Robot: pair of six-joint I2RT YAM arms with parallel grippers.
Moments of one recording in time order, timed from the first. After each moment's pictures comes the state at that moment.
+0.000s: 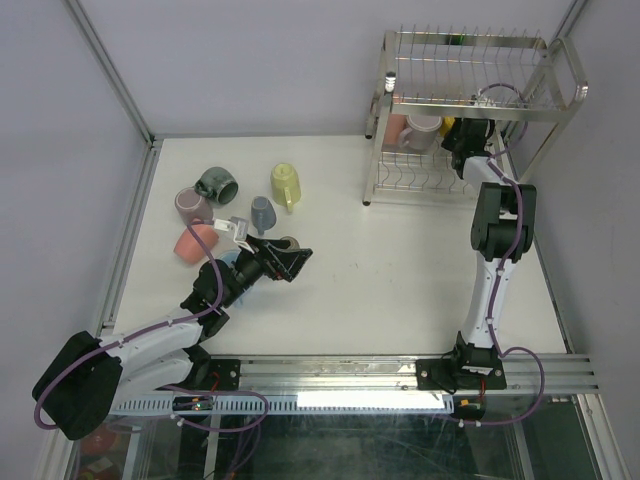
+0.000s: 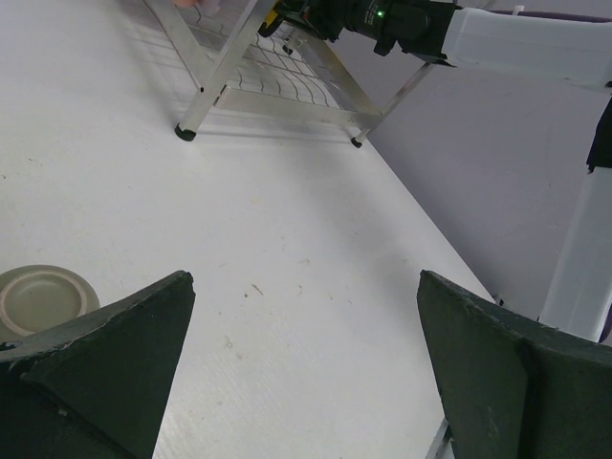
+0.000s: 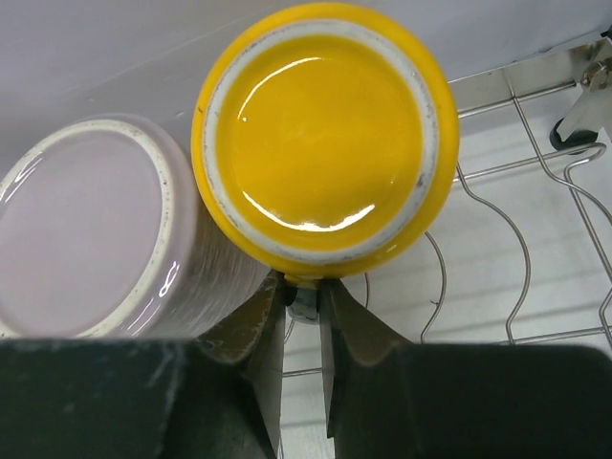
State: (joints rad) left arm -0.66 0.97 0.21 0.86 0.08 -0.66; right arm -0.06 2.26 1.74 0.16 0.04 0.29
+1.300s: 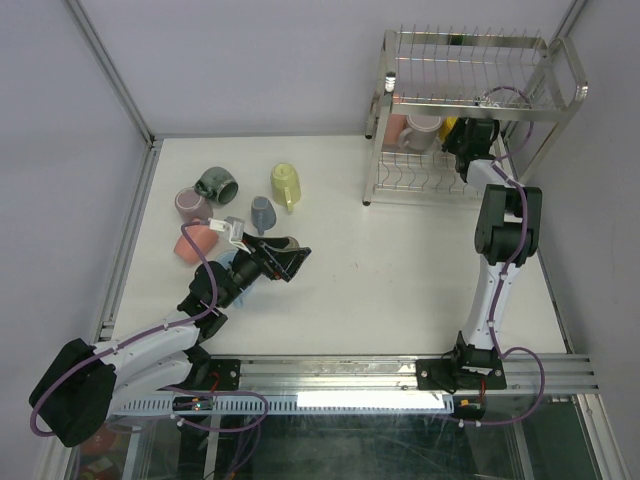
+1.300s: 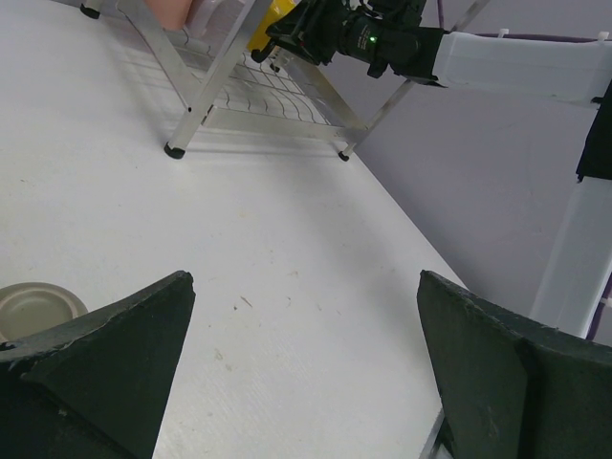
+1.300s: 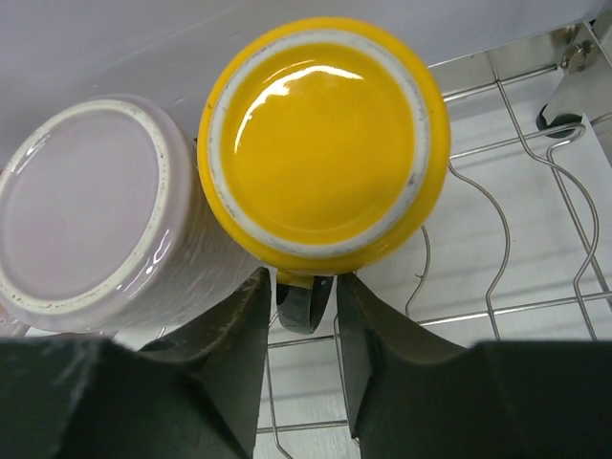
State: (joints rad) left arm -0.66 0.93 0.21 0.85 0.08 -0.66; right arm -0.08 2.20 1.65 0.18 0.03 0.29
